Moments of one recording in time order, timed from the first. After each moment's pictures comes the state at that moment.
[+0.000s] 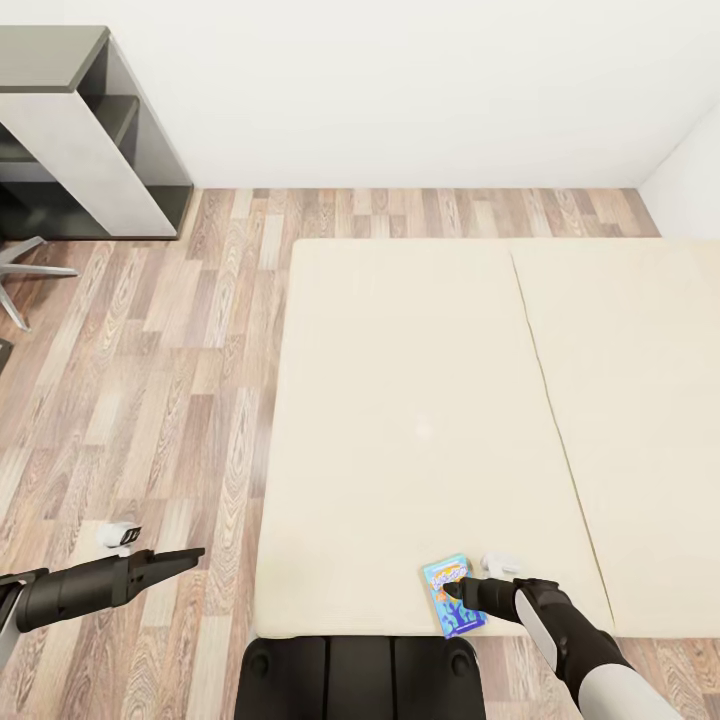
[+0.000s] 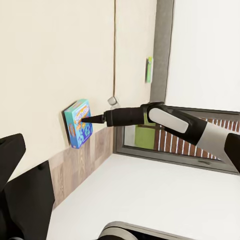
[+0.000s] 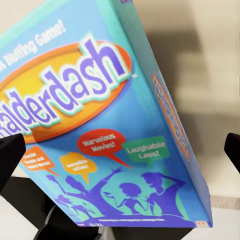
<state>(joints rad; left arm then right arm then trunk) -0.27 0.35 0.33 -1.32 0.16 0.86 -1.57 -0.56 -0.09 0.01 -0.58 -0.18 0.49 0.28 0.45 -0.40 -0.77</state>
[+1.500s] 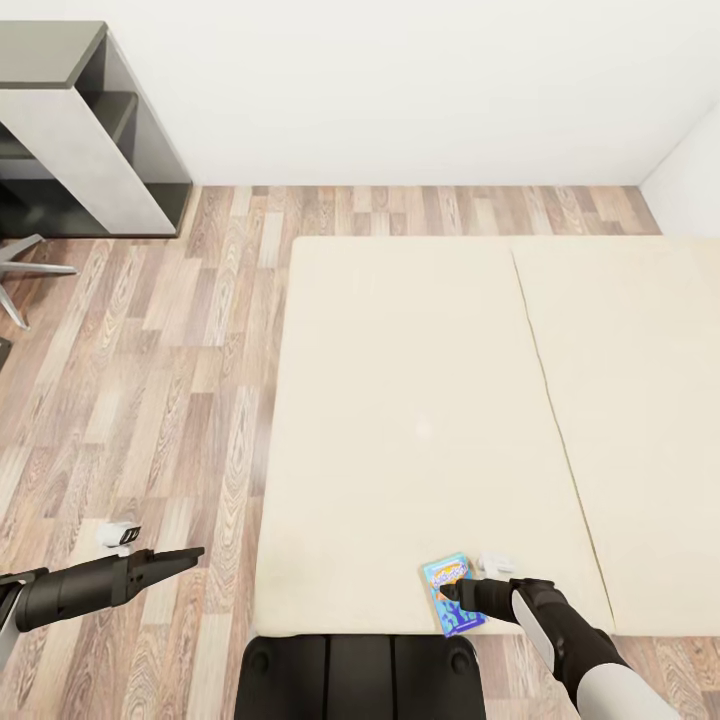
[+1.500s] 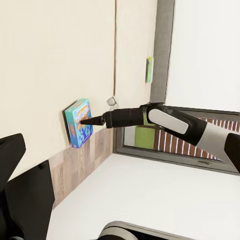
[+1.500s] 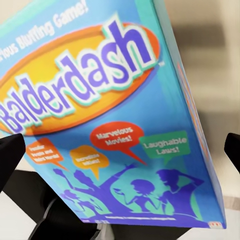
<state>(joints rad) -0.27 0.35 0.33 -1.32 0.16 0.86 -1.57 -0.56 -0.09 0.05 -0.58 -0.18 0.49 0.29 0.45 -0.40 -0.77</state>
